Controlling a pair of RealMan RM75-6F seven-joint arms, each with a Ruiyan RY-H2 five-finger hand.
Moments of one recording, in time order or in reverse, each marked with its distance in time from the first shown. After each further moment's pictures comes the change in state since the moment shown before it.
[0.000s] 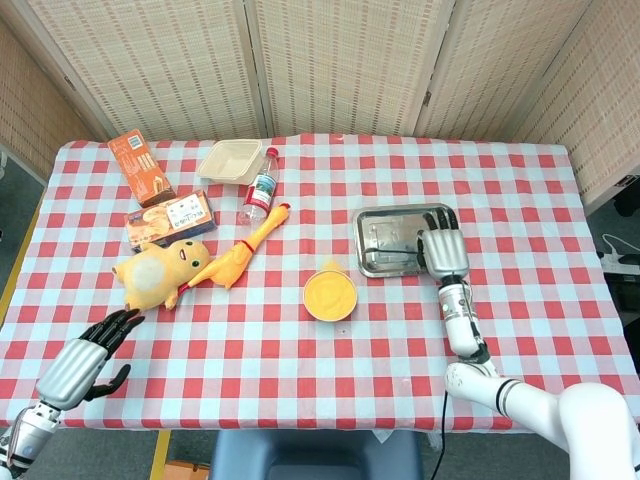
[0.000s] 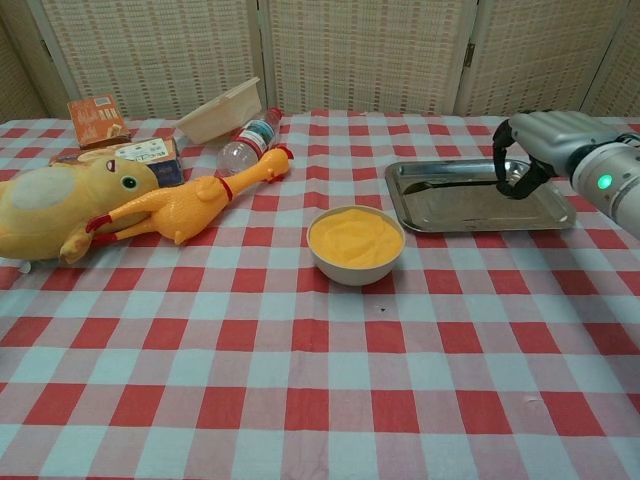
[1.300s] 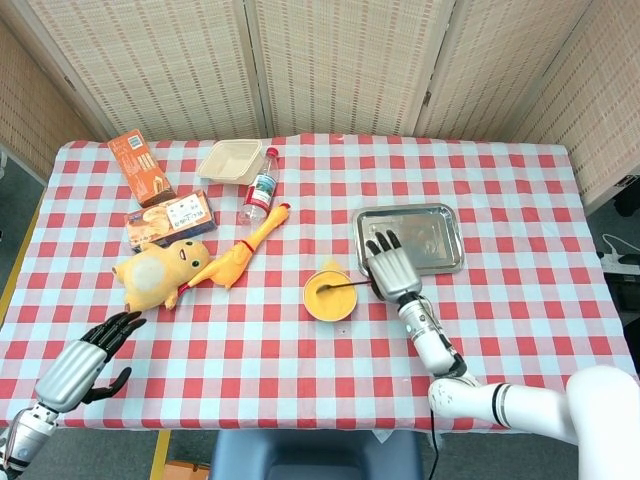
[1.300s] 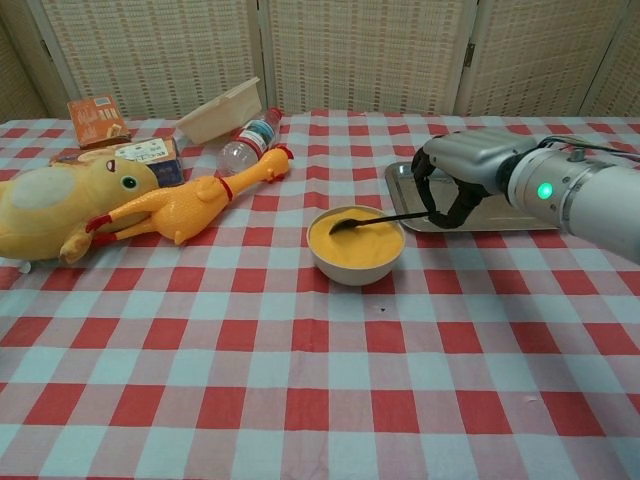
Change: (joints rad) left arm -0.002 0.019 0.013 0.002 0.043 0.024 -0.064; right arm 0.092 0.126 -0.060 -0.434 0.080 -0.031 -0.254
